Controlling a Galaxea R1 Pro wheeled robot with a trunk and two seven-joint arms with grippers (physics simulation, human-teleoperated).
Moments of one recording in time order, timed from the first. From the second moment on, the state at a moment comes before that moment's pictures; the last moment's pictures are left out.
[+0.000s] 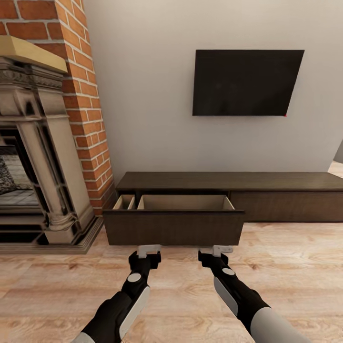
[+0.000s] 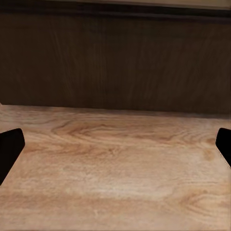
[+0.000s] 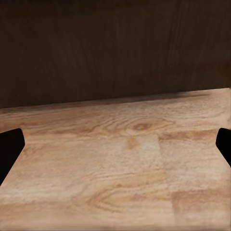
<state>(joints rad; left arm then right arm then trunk) -0.45 -0.10 -0.48 -0.96 0.34 0.18 0.47 -0.61 0.00 0.44 -0.61 -0.48 0.03 -0.25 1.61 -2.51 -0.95</state>
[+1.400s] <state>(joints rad) -0.46 -0.10 -0.48 -0.84 0.34 0.10 0.47 -0.61 0.00 0.44 -0.52 -0.47 -0.08 -0.25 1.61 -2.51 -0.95</state>
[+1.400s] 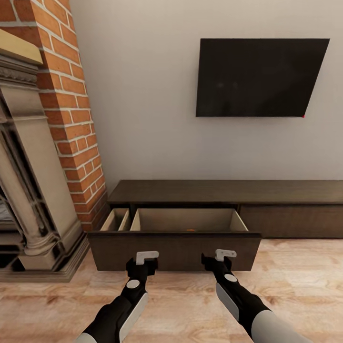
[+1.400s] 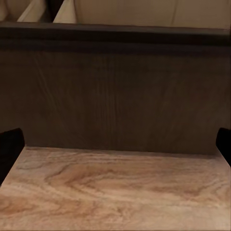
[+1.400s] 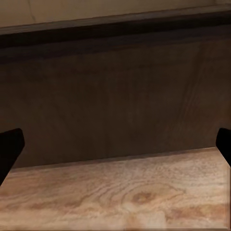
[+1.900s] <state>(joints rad) -0.46 -0.10 -0.49 -0.83 0.34 0.08 0.47 -0.61 0.00 0.44 -0.51 -0.47 -0.08 -0.25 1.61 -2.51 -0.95</state>
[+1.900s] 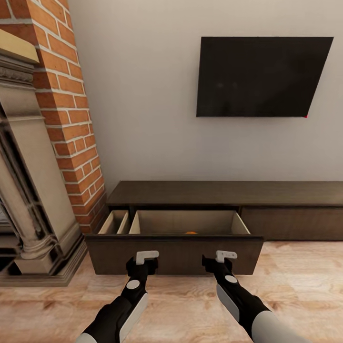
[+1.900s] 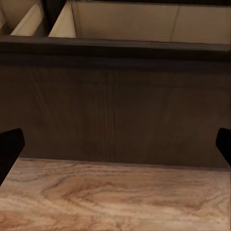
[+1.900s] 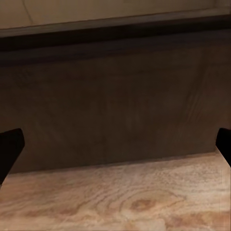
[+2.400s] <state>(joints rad) -0.46 -0.09 -0.49 -0.83 0.34 0.08 0.47 -0.61 0.00 0.44 -0.51 -0.47 -0.08 -0.25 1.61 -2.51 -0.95</state>
